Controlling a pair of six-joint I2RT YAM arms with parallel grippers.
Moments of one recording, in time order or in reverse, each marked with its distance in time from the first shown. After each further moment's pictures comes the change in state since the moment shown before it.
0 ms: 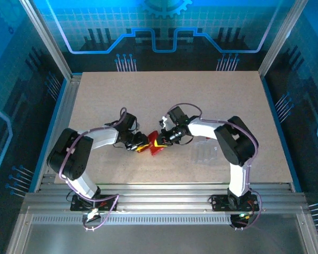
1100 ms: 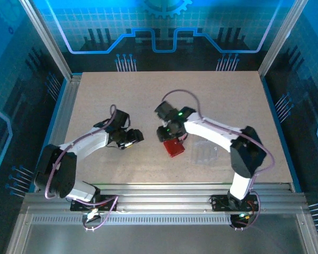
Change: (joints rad) left arm -0.010 -0.178 0.048 -0.182 -0.126 0.031; right arm 0.131 -0.140 0.259 -0.488 0.630 -0.104
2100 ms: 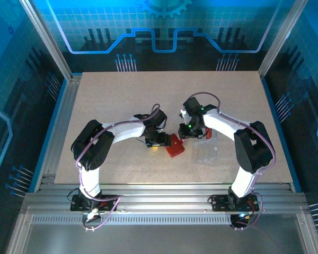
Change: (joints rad) left arm -0.275 0.434 0.370 -0.086 -0.031 0.101; right arm -0.280 0.017 -0.200 0.093 -0.256 -0.142
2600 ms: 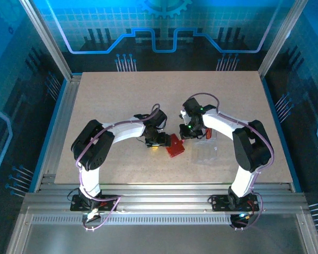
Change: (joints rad) left arm 0.000 0.002 0.000 0.000 -0.002 0.000; right arm -0.001 0.019 0.000 0.000 0.001 -0.006
